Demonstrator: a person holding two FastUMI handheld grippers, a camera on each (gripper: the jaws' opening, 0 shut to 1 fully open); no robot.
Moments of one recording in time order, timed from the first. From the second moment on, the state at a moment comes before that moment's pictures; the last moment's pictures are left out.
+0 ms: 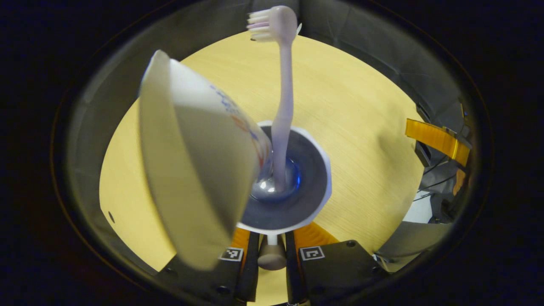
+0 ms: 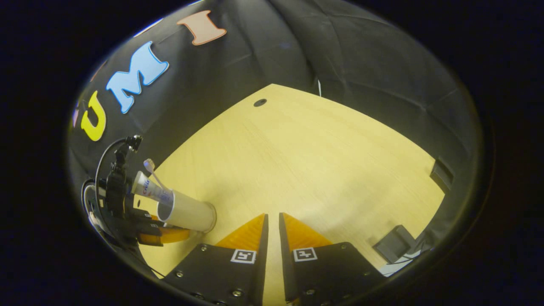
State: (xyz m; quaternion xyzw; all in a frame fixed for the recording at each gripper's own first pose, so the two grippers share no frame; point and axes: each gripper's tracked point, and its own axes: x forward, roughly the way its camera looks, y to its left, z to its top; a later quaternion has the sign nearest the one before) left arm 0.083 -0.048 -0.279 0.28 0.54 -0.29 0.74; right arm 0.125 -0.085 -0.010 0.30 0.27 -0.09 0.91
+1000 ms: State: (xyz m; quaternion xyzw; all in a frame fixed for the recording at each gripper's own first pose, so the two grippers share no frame) left arm 0.075 -0.057 -0.283 0.18 0.50 -0.24 0.81; right arm 0.113 -0.037 0.014 0.26 0.27 -0.04 0.93
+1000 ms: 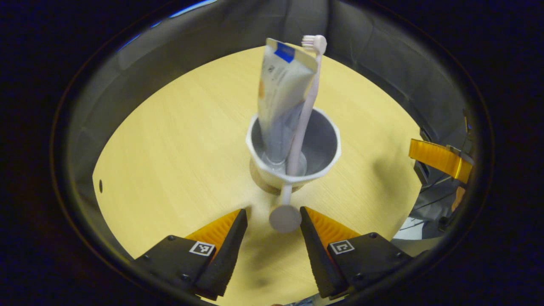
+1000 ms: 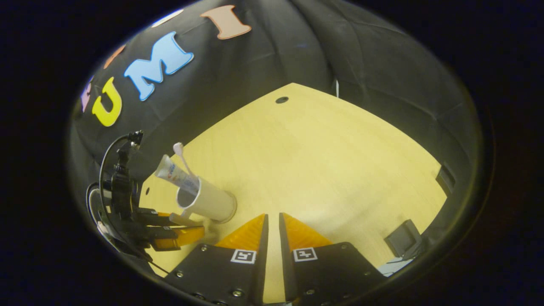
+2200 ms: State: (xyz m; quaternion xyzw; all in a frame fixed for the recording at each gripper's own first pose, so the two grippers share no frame) left arm 0.082 0.032 -0.010 0.05 0.15 -0.01 0.99; right arm 0.156 0.114 0.245 0.07 0.05 0.14 0.99
